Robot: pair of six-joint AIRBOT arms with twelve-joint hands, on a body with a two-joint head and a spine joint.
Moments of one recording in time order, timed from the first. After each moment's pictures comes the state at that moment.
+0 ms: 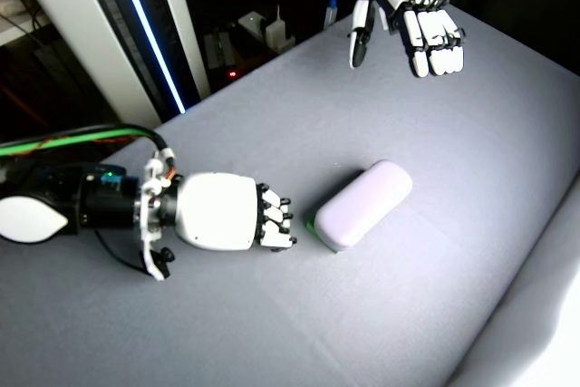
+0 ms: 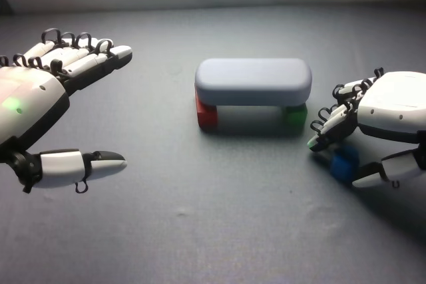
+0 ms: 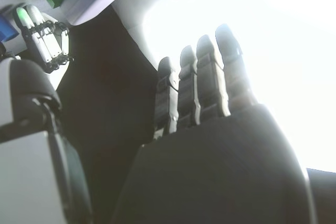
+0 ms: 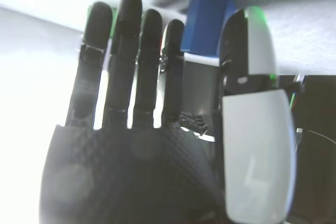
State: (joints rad) left arm 1.11 -0.85 0.92 -0.29 -1.14 0.90; right arm -0.68 -1.14 1.36 -0.53 0.62 -0.39
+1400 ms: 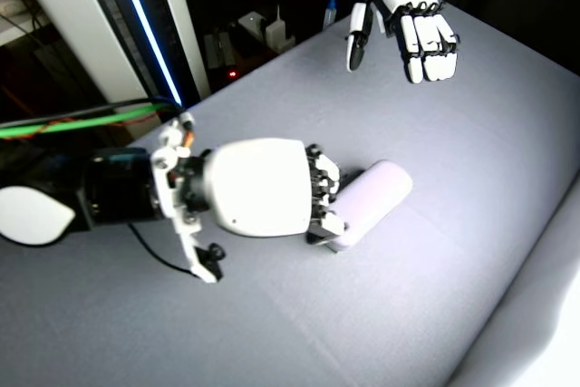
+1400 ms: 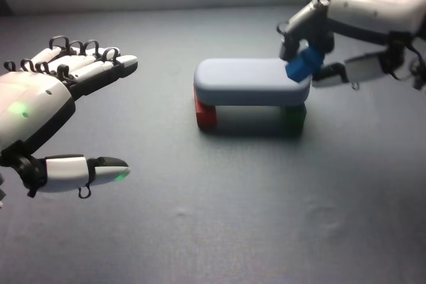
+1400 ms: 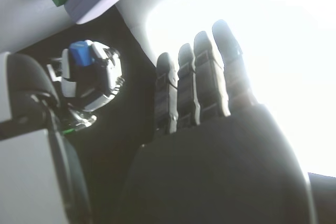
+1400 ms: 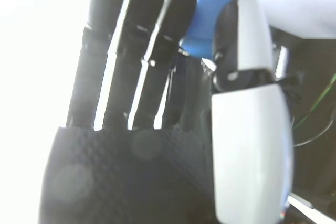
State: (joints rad) left arm 1.11 -0.86 0.92 -0.29 -1.14 0.89; right arm -0.40 -1.21 1.48 -0.54 0.67 -0.38
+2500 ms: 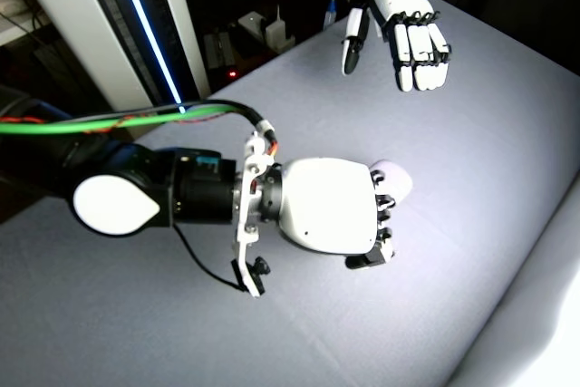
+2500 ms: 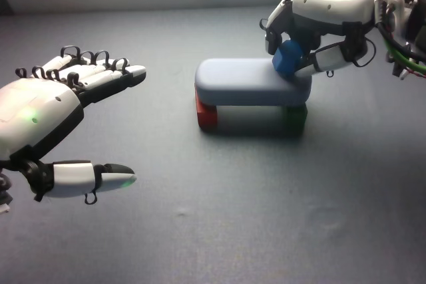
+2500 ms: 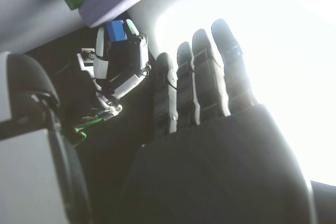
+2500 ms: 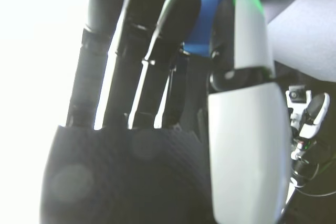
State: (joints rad) left arm 1.11 -0.88 0.94 -0.26 -1.11 0.86; right arm -0.34 -1.34 1.59 -0.55 0.46 -0.45
